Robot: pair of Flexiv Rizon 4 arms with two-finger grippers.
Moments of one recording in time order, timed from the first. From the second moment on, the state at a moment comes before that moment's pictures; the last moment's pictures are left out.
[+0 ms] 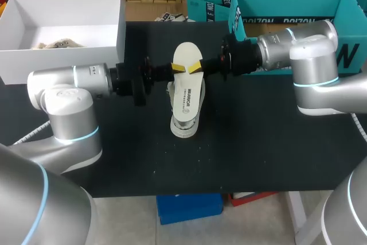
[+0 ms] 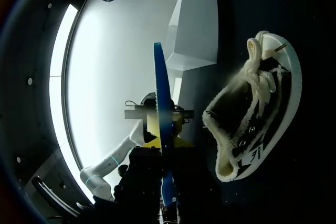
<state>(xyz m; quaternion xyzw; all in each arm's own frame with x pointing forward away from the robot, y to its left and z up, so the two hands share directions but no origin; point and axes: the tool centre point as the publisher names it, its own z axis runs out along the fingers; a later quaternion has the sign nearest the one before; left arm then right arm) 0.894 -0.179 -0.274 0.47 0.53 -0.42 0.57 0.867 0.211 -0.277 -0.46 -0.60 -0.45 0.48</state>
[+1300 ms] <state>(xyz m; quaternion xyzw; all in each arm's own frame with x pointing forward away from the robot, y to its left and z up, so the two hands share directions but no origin) 0.782 -0.104 -0.299 0.57 0.64 -0.40 0.33 0.797 0.130 -0.252 -0.64 -0.55 -0.42 0.34</state>
